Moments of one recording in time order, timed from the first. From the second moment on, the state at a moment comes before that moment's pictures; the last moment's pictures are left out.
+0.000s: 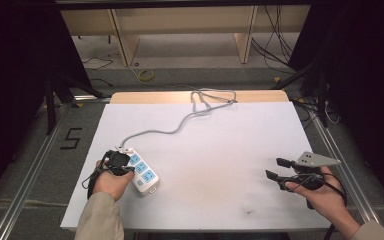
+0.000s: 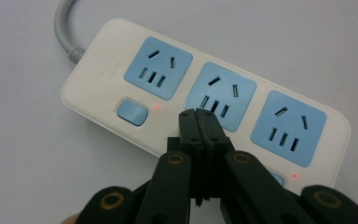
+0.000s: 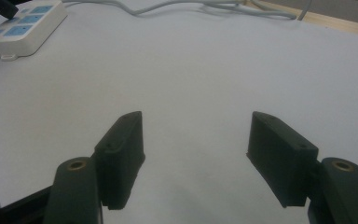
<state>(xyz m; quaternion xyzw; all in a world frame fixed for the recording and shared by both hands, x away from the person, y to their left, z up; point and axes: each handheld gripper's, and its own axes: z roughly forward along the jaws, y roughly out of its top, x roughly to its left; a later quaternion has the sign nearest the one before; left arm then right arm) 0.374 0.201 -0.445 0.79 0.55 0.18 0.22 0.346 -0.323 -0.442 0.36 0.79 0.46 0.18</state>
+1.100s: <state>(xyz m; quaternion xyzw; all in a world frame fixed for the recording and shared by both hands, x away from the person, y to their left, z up) 0.377 0.198 -0.445 0.78 0.56 0.18 0.20 0.346 -0.322 -0.443 0.36 0.80 0.45 0.17</state>
